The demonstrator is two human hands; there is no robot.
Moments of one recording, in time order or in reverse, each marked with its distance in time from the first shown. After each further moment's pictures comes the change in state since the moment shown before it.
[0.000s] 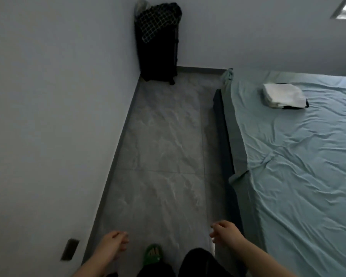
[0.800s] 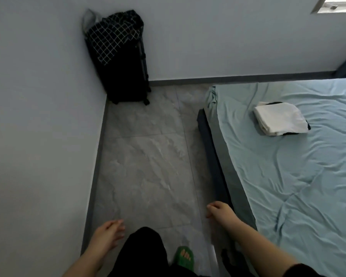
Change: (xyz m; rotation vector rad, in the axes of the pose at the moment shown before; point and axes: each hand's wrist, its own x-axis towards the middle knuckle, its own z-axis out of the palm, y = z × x) left_hand 0.256 0.410 0.075 -0.024 -0.021 0.049; right_hand 0.269 -0.336 -0.168 0.060 0.144 -0.091
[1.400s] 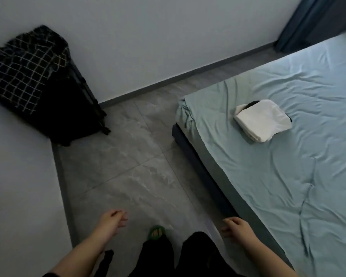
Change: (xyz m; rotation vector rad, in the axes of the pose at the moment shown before) left_hand 0.256 0.344 0.090 0.473 -0.263 0.084; right_hand 0.152 -0.128 -0.046 0.451 0.294 0.350
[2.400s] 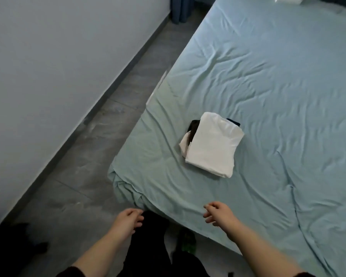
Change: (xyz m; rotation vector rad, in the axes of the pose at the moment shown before) left_hand 0.223 0.445 0.280 0.552 -0.395 0.076; right_hand 0.225 -0.292 -0.153 0.462 0.114 0.203
